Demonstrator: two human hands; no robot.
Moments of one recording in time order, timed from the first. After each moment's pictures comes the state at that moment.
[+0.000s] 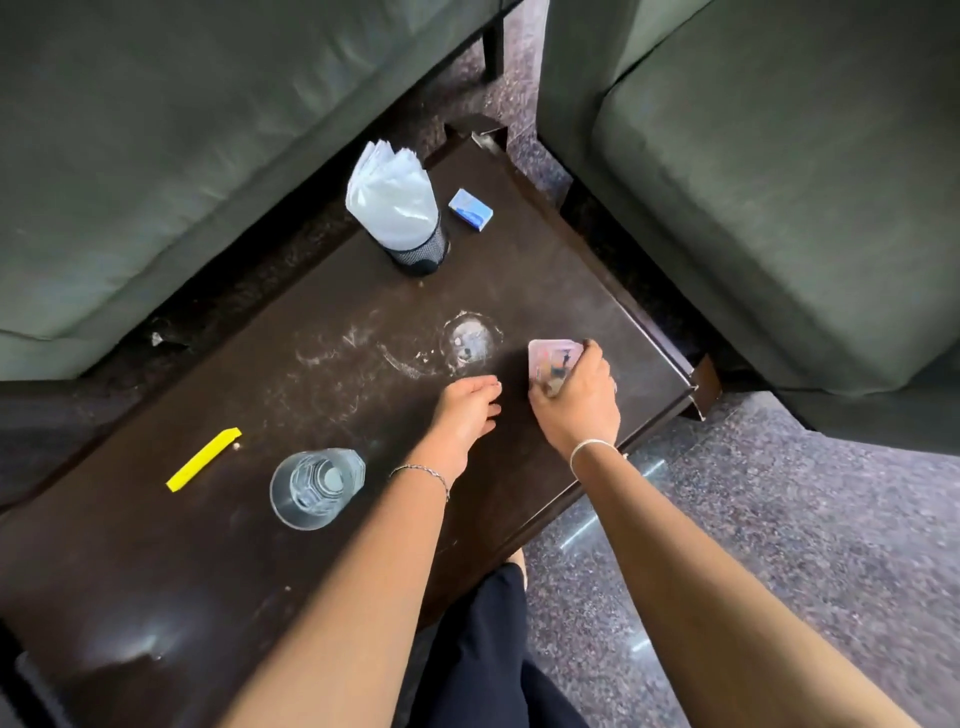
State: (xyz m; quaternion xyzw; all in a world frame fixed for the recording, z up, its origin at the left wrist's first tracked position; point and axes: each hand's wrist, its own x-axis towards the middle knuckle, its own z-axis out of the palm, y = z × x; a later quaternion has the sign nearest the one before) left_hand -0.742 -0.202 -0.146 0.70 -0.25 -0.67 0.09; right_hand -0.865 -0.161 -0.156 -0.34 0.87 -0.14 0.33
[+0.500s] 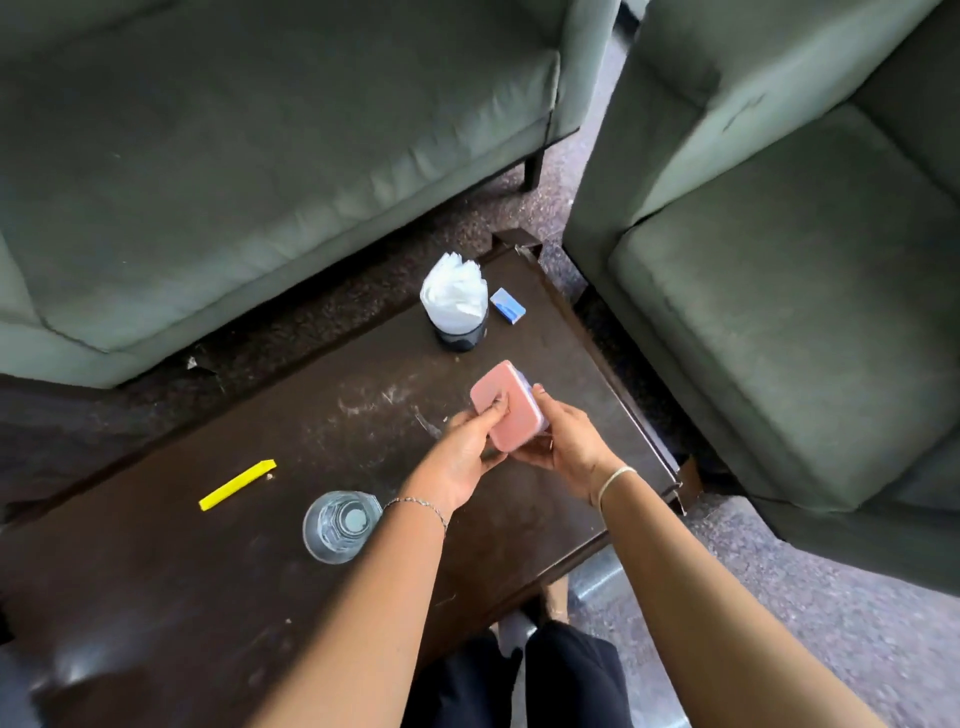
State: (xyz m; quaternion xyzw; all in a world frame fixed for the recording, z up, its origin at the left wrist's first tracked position) left_hand -0.728 -0.239 -0.067 0.58 -0.13 -0.77 0.24; right_hand -0.865 -0.221 -0.077 -0.10 0.63 -0.31 0.70
